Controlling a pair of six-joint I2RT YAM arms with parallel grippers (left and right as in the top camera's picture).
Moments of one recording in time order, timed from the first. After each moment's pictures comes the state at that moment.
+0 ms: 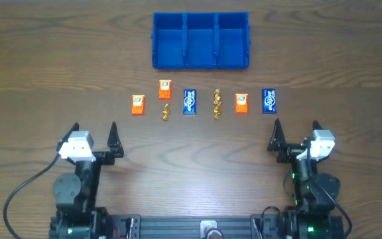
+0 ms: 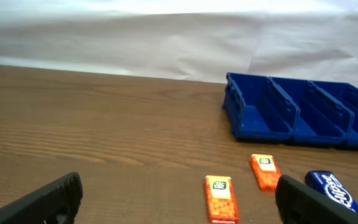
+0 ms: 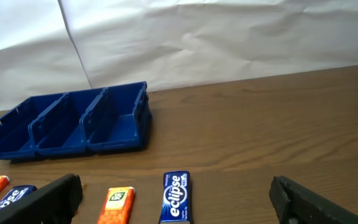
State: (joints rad) left arm 0.00 0.01 0.02 -0.12 0.05 -0.10; right arm -0.04 0.01 0.01 -0.07 -0.05 0.14
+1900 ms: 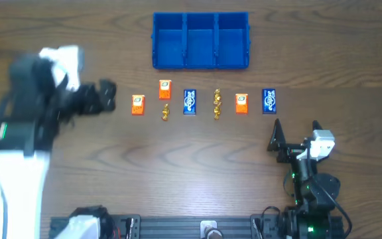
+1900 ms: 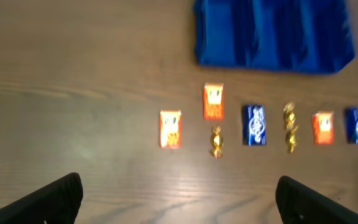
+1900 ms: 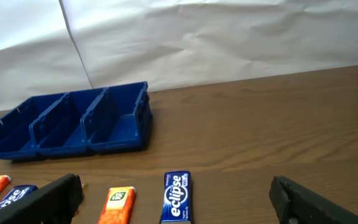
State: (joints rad) left arm -0.05 1.24 1.38 -1.08 0.18 -0.12; right arm -0.04 0.01 0.01 -0.07 -0.05 0.15
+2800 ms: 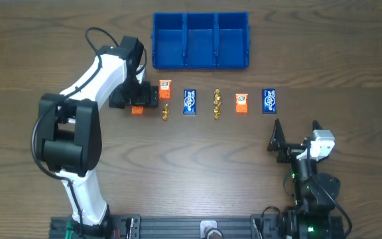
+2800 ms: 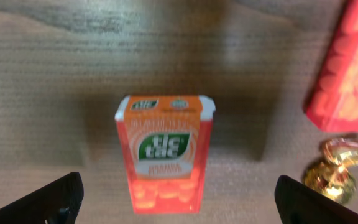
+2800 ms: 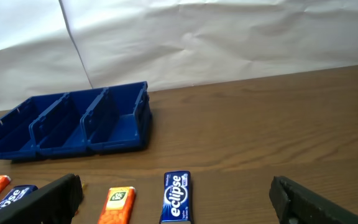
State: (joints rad) left arm -0.21 2.06 1.45 -1.00 0.07 -0.19; right arm -0.04 0.01 0.01 -0.07 -0.05 0.15
